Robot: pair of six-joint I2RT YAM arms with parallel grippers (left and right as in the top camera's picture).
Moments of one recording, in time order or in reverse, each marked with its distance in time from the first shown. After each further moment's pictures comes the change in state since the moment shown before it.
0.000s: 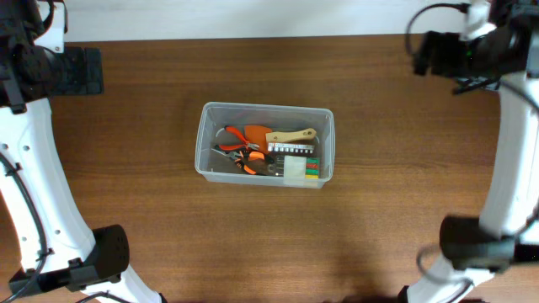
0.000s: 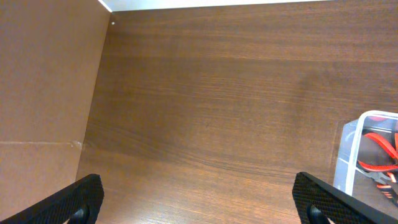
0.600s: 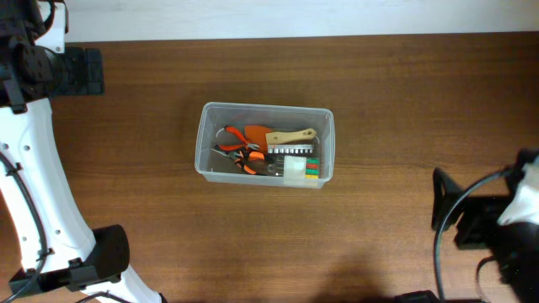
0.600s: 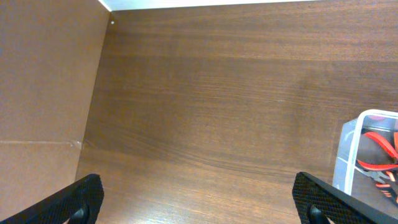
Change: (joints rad) left arm 0.000 0.000 0.000 -0.003 0.000 -0.003; right arm 0.188 -1.134 -0.972 0.392 0.202 -0.034
